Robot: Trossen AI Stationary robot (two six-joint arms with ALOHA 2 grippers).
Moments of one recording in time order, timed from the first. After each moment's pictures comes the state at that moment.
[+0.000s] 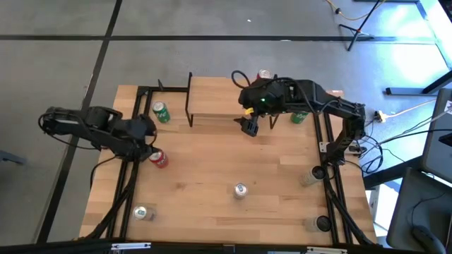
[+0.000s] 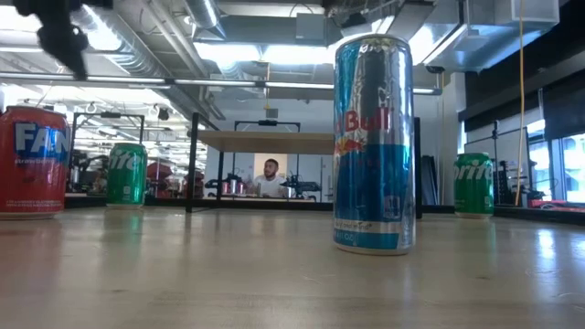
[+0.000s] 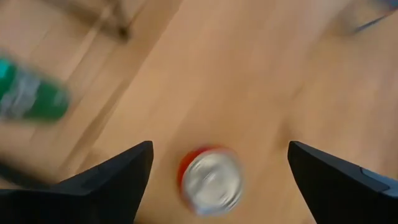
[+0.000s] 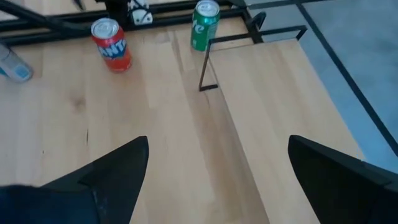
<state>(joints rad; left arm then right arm) -0.15 0.75 0.97 -1.31 -0.18 -0.67 -0.06 1.77 2.18 -1.20 0.19 0.08</state>
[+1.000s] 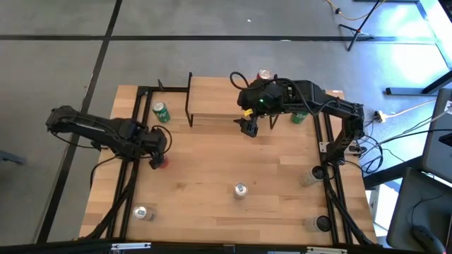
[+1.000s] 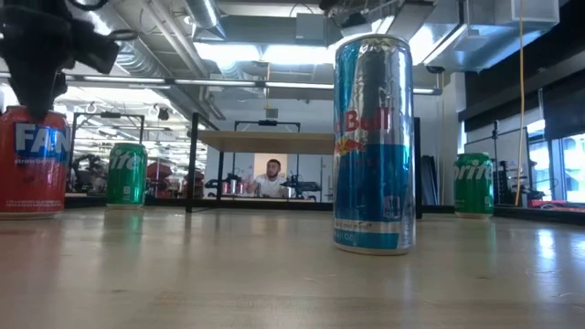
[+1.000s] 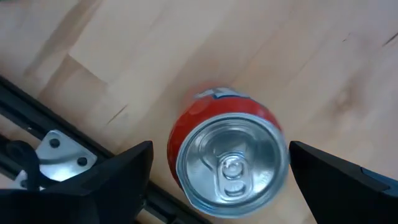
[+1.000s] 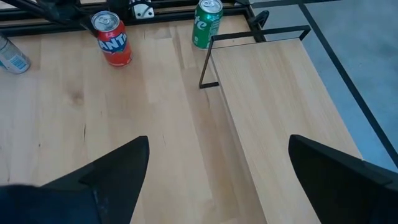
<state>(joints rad) -0.15 0.95 0.78 -1.27 -0.05 -0.89 -0.06 1.77 2.18 -1.21 0.19 0.05</state>
